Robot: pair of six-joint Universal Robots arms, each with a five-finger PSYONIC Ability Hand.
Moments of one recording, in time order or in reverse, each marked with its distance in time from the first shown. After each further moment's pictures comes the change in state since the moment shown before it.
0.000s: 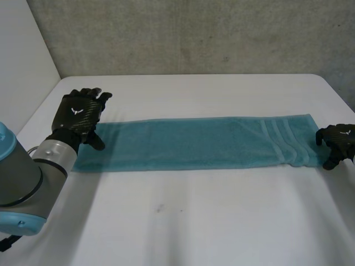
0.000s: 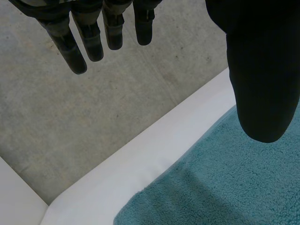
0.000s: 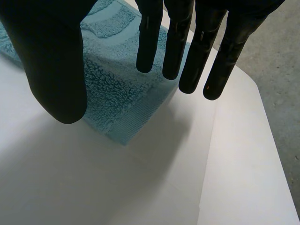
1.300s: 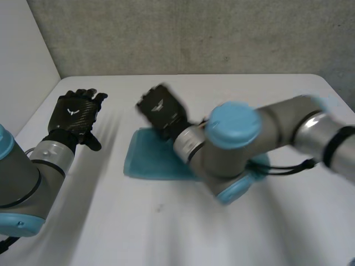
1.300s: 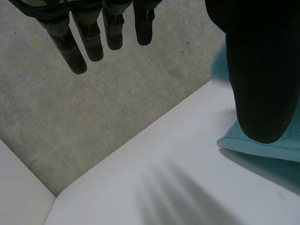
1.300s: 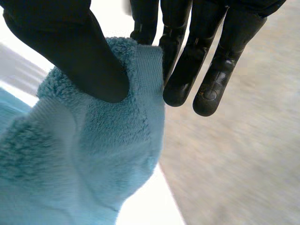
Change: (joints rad) left arm 0.009 0.009 -0.012 0.000 -0.023 0.000; right arm 0.950 0.231 -0.552 -0.184 0.171 -0.048; left_hand 0.000 0.000 0.000 0.000 0.000; right_hand 0.445 0.579 0.588 0.591 0.574
